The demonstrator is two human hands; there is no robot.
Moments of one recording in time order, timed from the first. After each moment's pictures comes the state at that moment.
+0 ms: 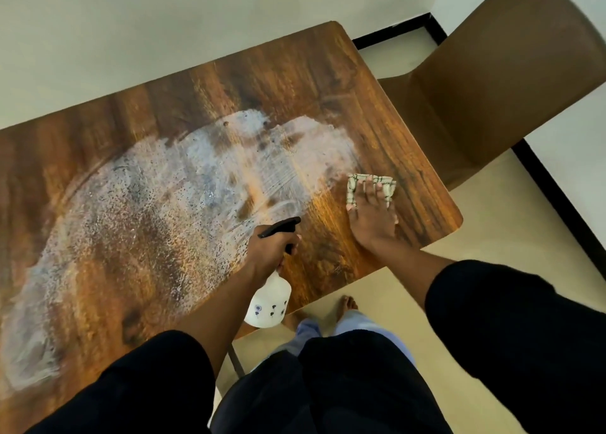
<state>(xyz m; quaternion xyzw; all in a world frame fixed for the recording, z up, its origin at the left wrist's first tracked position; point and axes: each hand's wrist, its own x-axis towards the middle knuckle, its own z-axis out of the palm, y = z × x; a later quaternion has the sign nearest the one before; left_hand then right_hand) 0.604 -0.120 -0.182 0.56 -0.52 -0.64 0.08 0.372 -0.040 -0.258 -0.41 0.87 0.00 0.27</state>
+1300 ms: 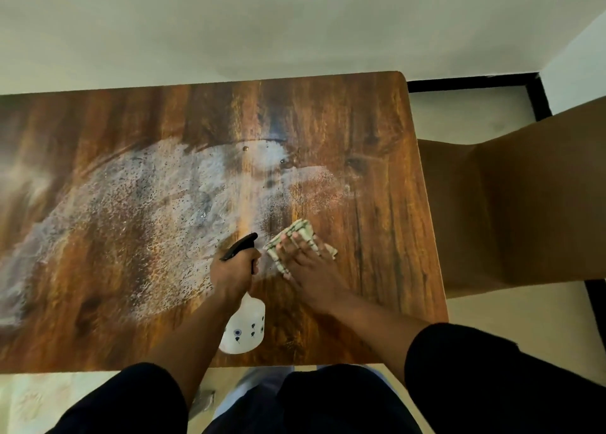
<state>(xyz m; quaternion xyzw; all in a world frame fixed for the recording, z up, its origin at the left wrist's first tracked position) 0.527 -0.157 -0.194 0.76 -0.29 -0.51 0.28 0.348 -0.118 -0.273 -0.80 0.54 0.05 0.25</state>
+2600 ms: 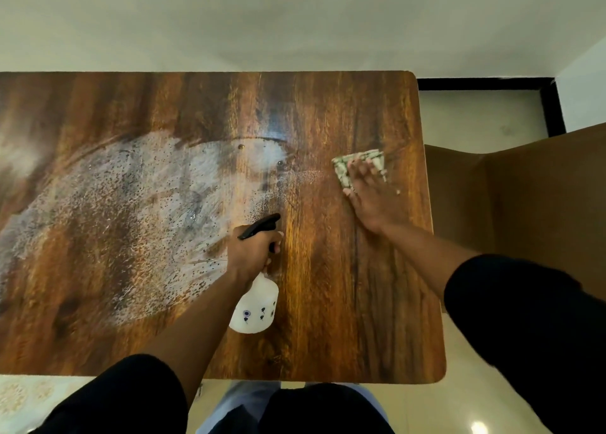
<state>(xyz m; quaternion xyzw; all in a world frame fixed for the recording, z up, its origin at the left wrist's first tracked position) 0.479 -0.208 -0.194 0.73 -0.33 -0.56 0.23 0.198 -0.262 -0.270 -0.69 0.68 0.00 0.26</state>
